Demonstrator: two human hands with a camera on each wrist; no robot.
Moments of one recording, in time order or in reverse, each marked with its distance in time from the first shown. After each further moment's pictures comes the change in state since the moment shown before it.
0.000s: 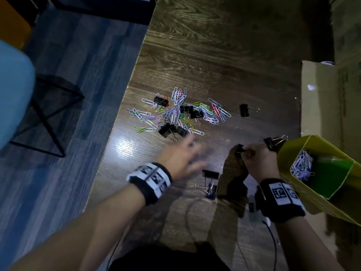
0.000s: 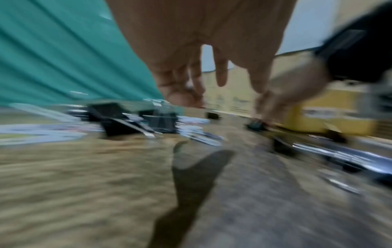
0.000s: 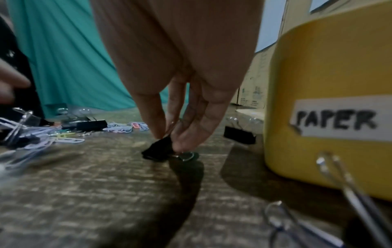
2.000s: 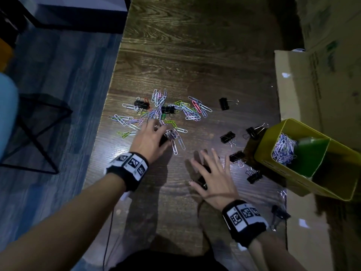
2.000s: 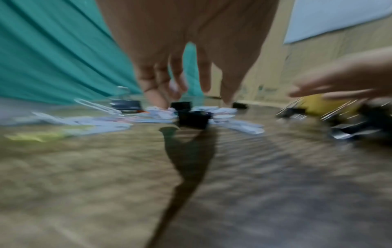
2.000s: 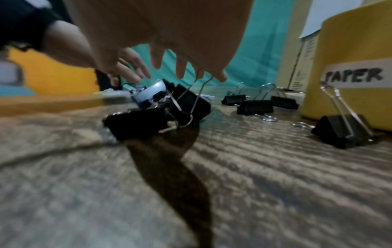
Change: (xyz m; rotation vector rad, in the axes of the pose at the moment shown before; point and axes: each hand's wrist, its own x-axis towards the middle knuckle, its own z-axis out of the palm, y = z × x) left_hand 0.015 -0.043 -0.004 0.078 0.118 -0.213; right_hand -0.078 -0.001 0.063 -0.255 -0.147 -0.513
